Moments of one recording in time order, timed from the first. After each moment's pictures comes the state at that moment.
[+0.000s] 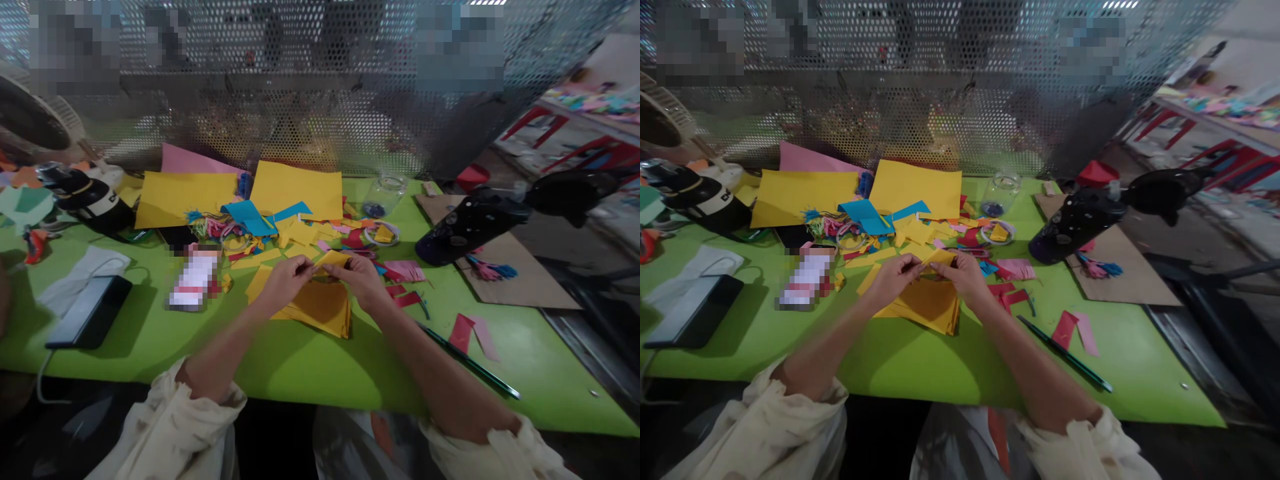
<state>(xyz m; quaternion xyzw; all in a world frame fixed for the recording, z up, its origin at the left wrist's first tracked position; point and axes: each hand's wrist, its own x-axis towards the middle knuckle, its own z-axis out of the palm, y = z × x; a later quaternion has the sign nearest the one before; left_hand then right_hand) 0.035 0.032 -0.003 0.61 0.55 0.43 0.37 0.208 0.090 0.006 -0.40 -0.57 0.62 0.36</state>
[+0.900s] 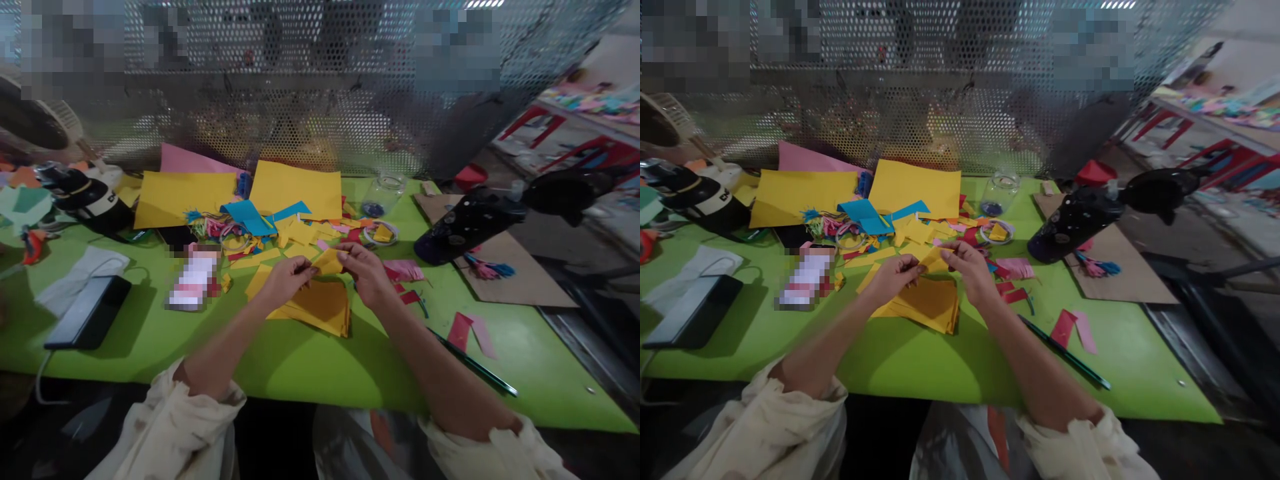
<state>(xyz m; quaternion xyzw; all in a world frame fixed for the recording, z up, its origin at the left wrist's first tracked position) 0.036 0.032 -0.004 0.55 0.53 0.45 0.47 0.212 0.092 0.017 -0.41 -0.53 0.60 0.43</state>
